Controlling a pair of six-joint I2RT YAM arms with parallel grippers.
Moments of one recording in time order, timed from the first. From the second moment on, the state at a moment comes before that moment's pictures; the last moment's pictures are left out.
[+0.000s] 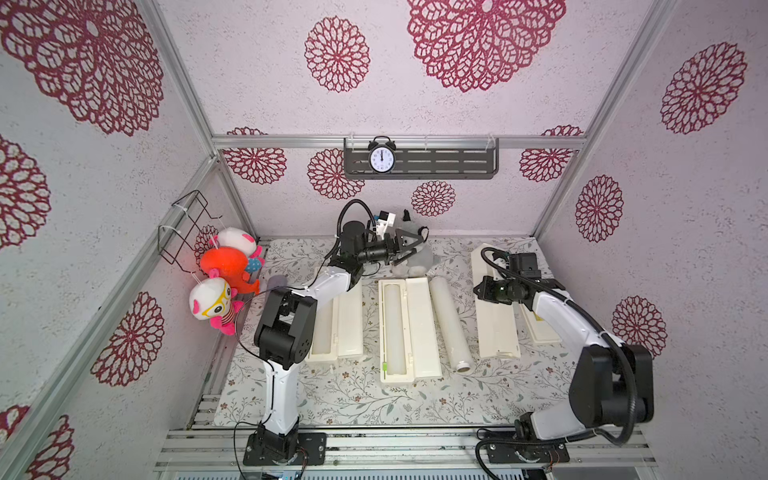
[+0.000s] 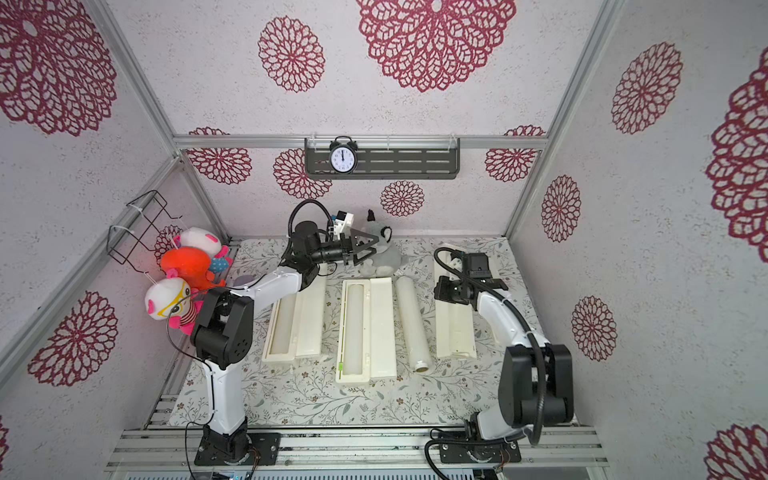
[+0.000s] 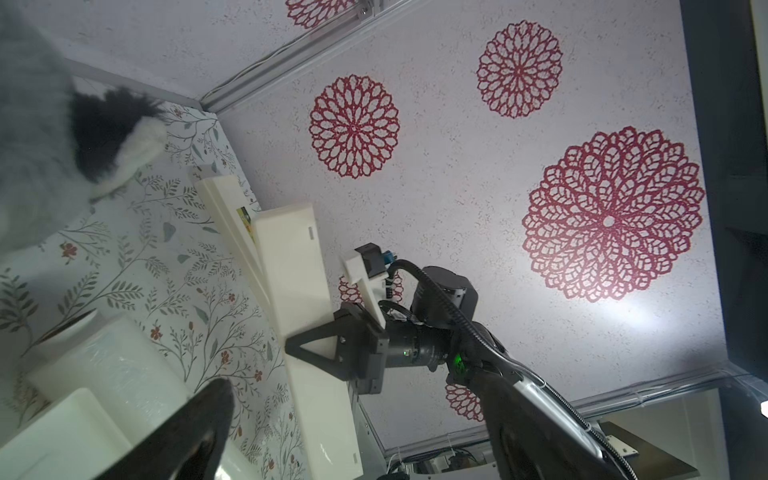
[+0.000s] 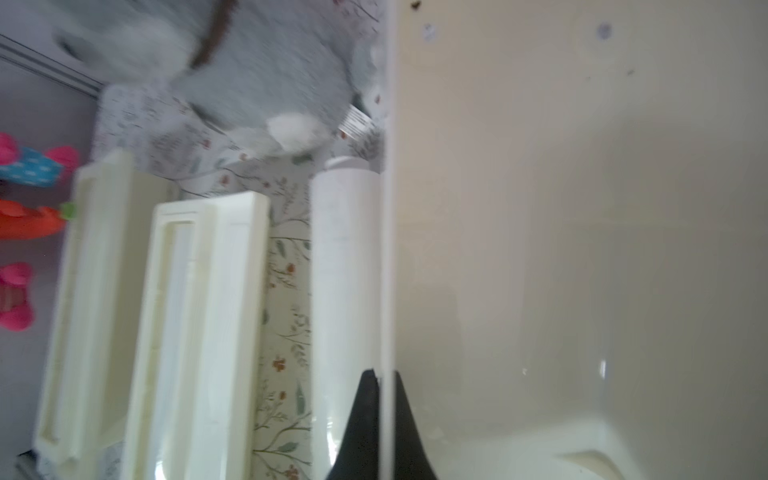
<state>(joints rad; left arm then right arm) -0.39 2.04 1.51 0.51 0.93 -1.09 0.10 1.55 1.11 -0.53 -0.29 0.23</state>
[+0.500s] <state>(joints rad) -0.34 1.89 1.35 0.31 0.81 -0.90 0.20 1.85 1.22 -0.58 0.04 0.21</state>
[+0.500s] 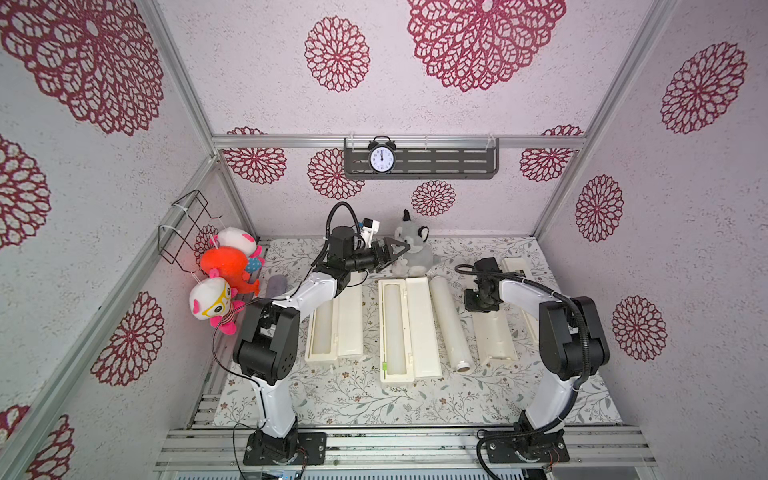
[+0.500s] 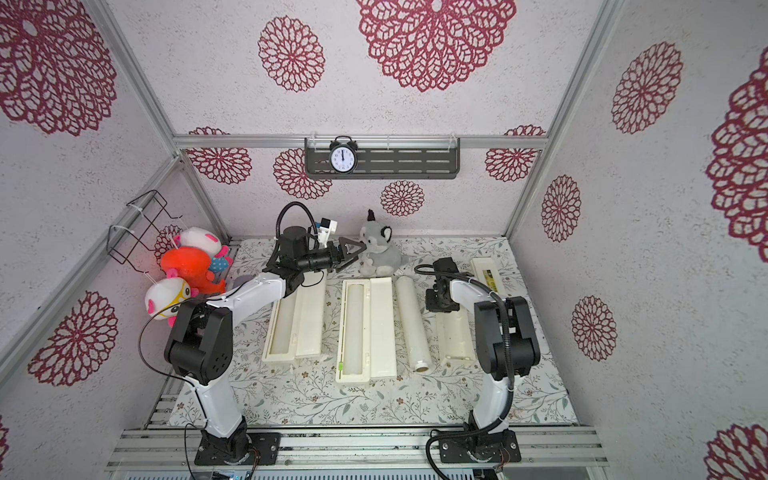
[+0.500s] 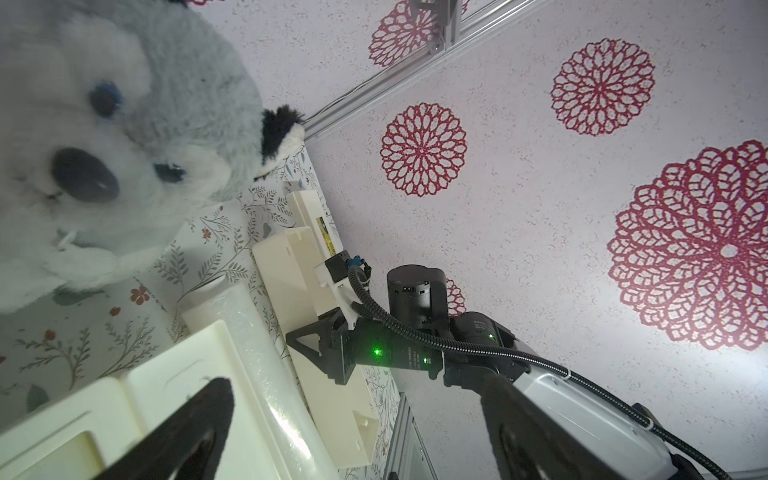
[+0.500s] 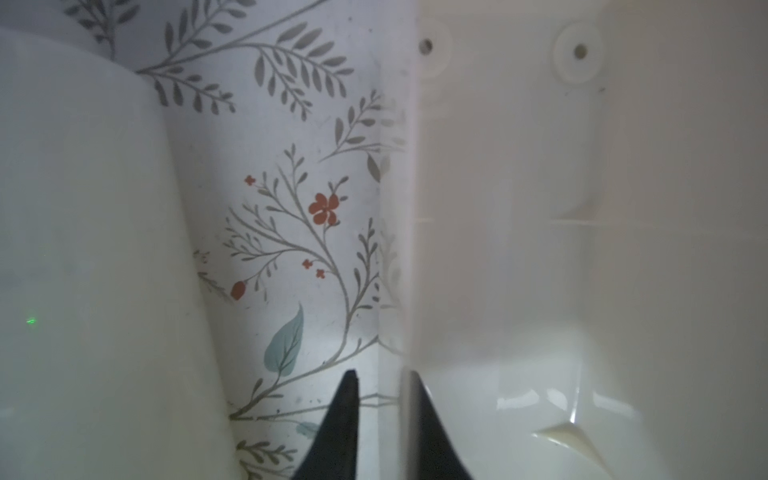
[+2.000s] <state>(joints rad) -0.28 1.73 1.15 0.09 0.61 -0.71 0.48 1.78 1.16 -0.67 0.06 0.31</state>
